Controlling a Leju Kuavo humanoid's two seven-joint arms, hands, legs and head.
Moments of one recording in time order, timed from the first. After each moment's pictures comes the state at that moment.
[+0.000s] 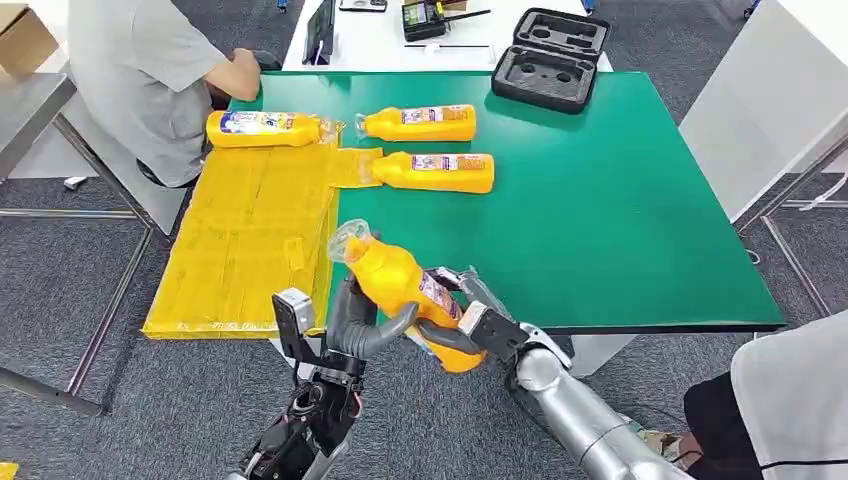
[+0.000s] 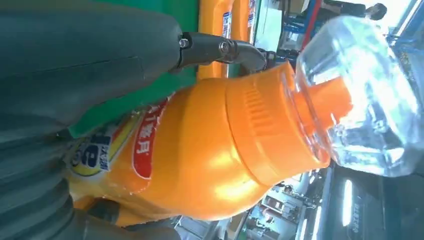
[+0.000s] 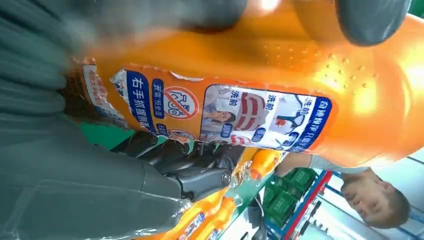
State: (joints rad) left arm -0.32 -0.28 -0.46 -0.91 0.25 -0.12 -0.69; right arm -0.41 -0.08 0.63 -0.94 0.17 -0.01 -0.70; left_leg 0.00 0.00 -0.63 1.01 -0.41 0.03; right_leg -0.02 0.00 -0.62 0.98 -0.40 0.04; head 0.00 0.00
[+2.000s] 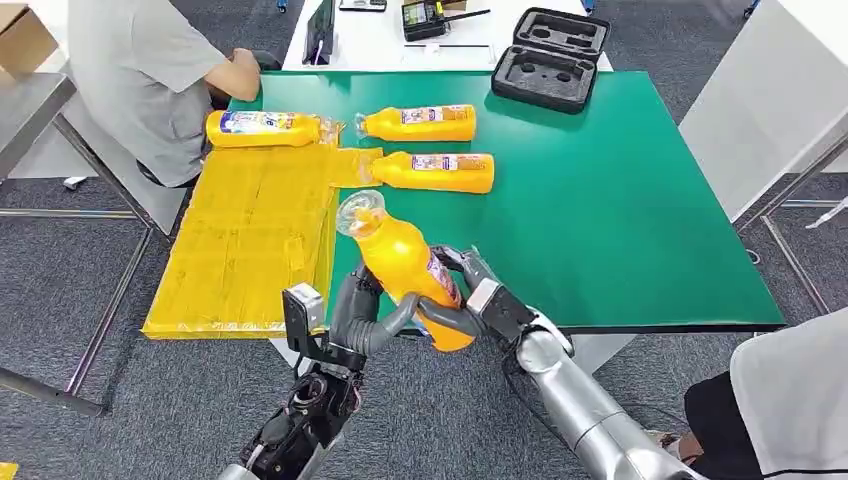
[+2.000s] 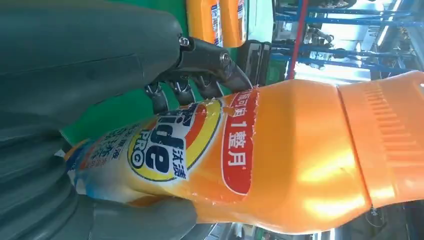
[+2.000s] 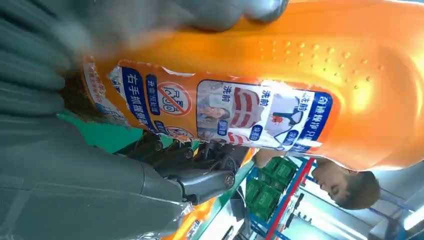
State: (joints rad) left arm -0.35 -0.28 -0.44 -0.88 0.12 -0.16 -0.70; right arm -0.45 -0.04 0.57 -0.93 0.17 0.07 -0.70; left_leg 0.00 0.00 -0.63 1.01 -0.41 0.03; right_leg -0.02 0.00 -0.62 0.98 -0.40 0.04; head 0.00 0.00
